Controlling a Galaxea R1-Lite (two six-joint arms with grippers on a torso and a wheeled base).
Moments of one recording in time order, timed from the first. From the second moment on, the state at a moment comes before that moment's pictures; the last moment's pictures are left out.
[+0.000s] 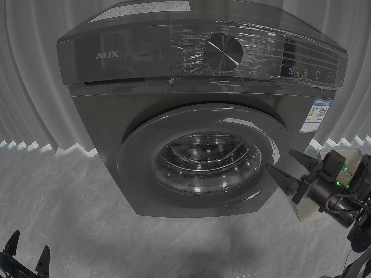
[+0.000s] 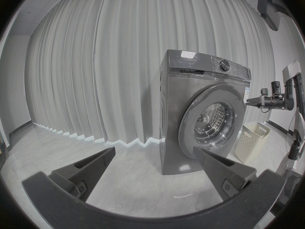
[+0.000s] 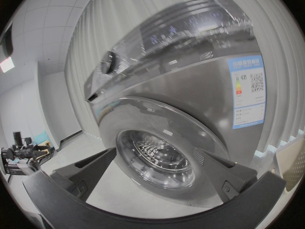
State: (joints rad) left arm 0.00 0.02 -0.02 0.01 0.00 0.01; right arm 0.52 1.58 -0.18 -1.47 0.03 0.14
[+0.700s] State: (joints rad) left arm 0.00 0.02 -0.02 0.00 0.00 0.00; right arm 0.13 0.89 -0.02 -0.92 0.07 -0.04
